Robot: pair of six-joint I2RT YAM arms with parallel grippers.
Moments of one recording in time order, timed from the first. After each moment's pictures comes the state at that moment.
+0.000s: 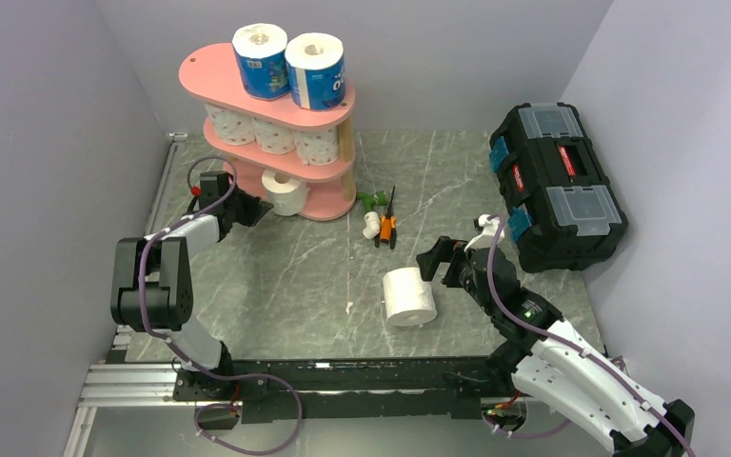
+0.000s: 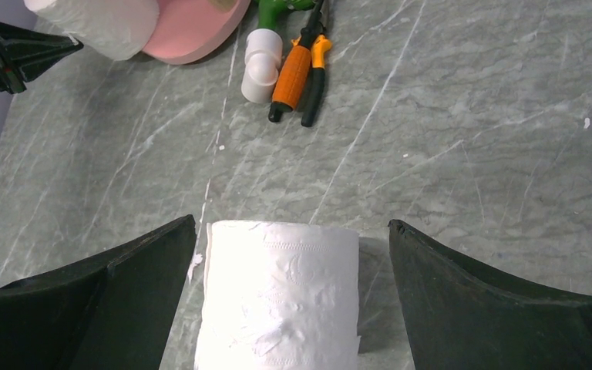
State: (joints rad) left arm 0.02 1.63 0.88 0.06 0.23 -1.15; right arm 0.67 0.61 0.51 -0.32 0.29 0.60
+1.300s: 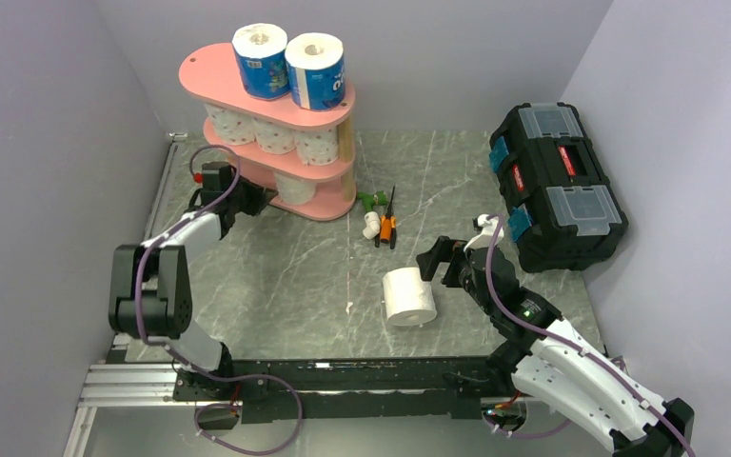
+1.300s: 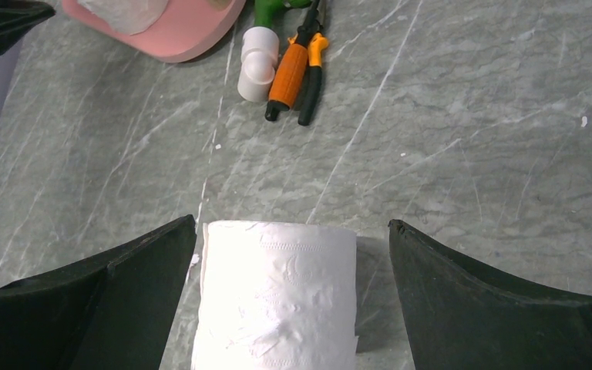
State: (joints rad) left arm -0.03 1.63 0.95 0.09 0.24 -1.15; right arm 0.67 0.62 0.51 -0.32 0.29 0.60
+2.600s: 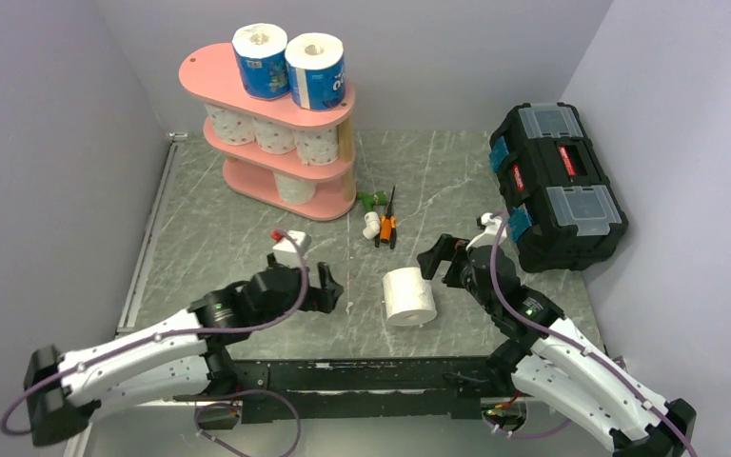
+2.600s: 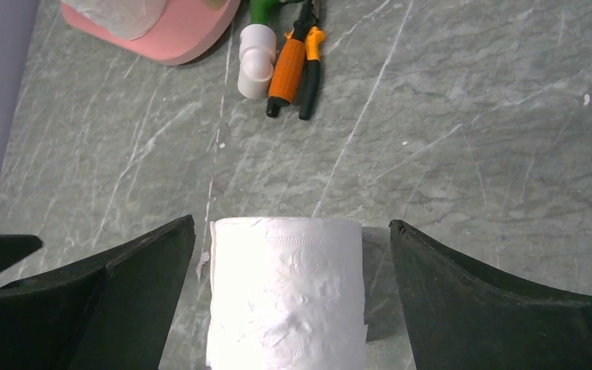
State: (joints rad) left arm -0.99 0.72 0.57 -0.33 -0.29 -0.68; right arm 0.67 0.63 0.54 -0.37 0.30 0.66
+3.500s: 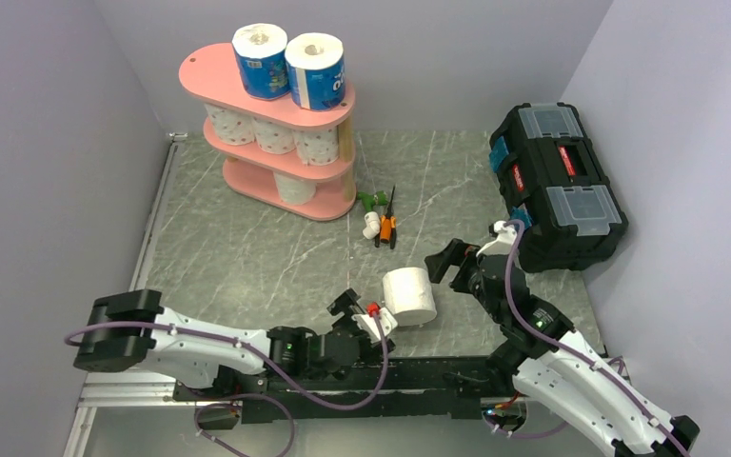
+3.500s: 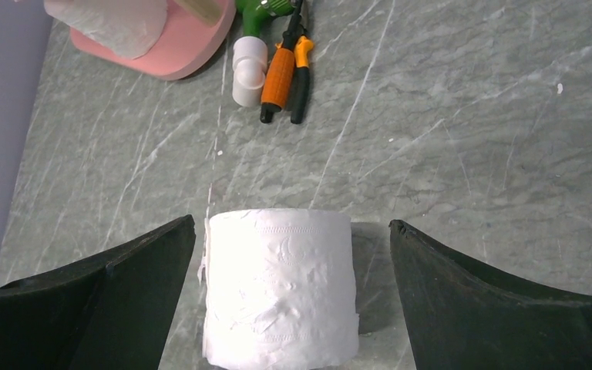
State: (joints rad) left arm -1.57 1.23 0.56 0.21 -0.74 -0.07; right arm 0.67 0.52 0.52 -0.43 0.34 0.70
